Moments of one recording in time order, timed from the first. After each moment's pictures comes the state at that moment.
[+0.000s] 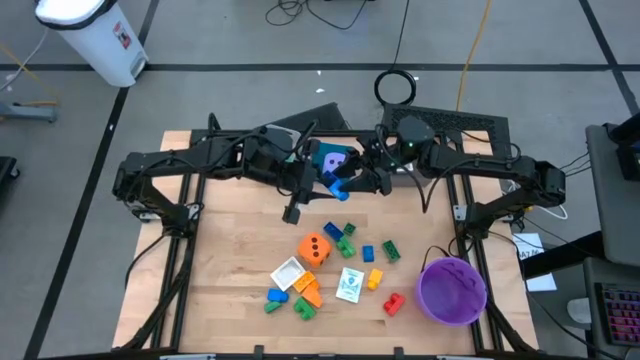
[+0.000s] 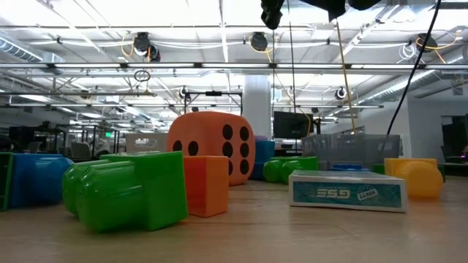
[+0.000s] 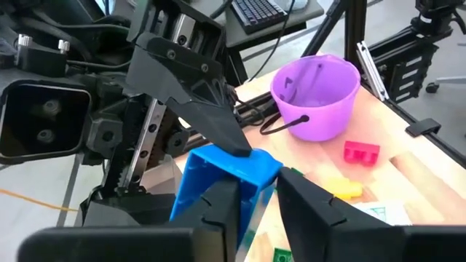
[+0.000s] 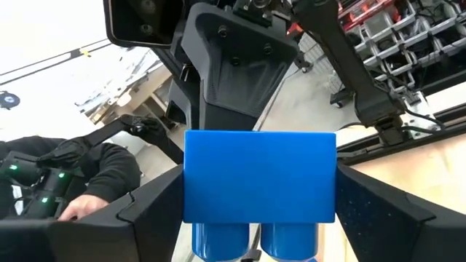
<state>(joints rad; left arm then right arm) 0.03 1.57 1.77 -0.62 0.15 0.42 -0.30 1.36 1.08 0.39 -0.79 0.70</state>
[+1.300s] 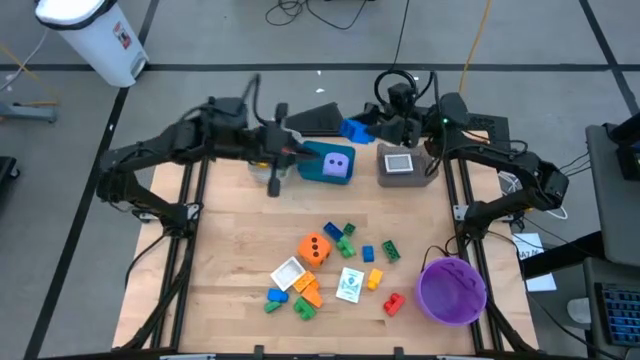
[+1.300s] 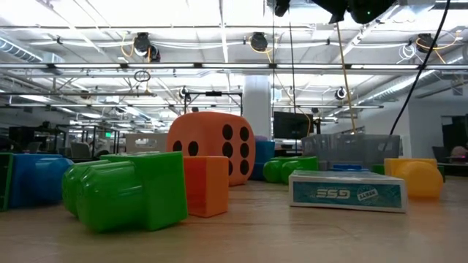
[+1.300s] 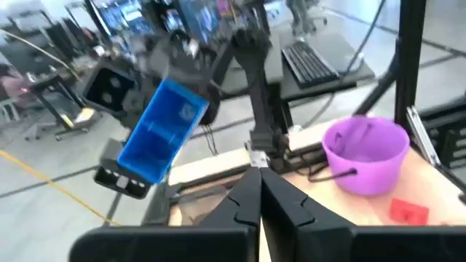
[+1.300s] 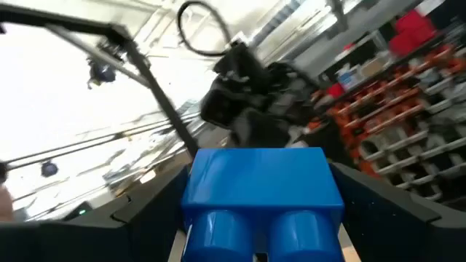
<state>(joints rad) 0.11 1.43 1.76 -0.52 0.12 0.35 -0.56 1.36 1.08 0.90 -0.84 1.06</state>
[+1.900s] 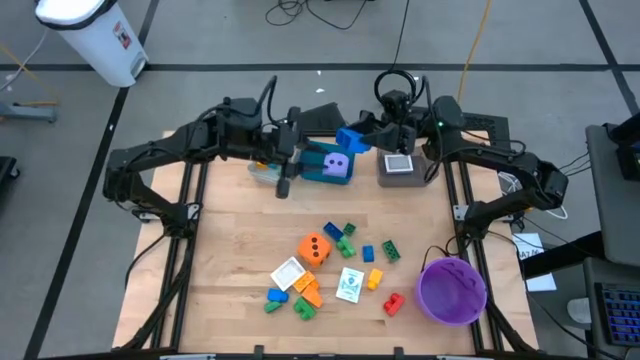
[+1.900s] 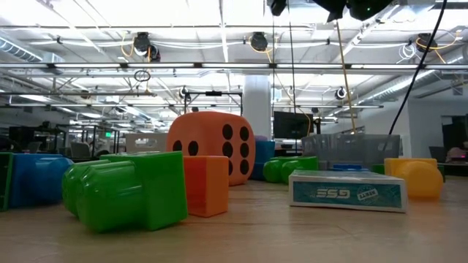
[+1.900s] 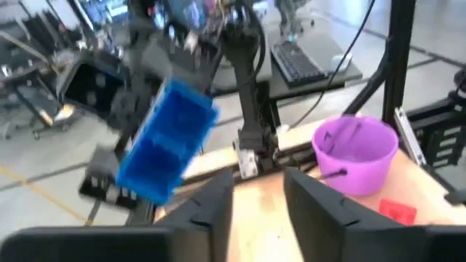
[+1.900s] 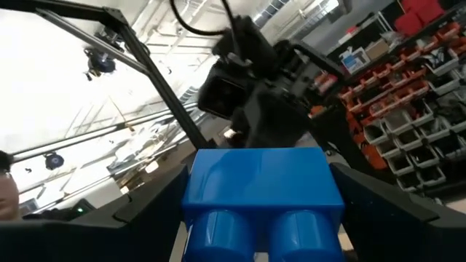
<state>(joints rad) 0.13 1.48 1.76 -0.50 0.19 0.34 -0.51 1.36 1.08 0.85 -0.84 1.03</state>
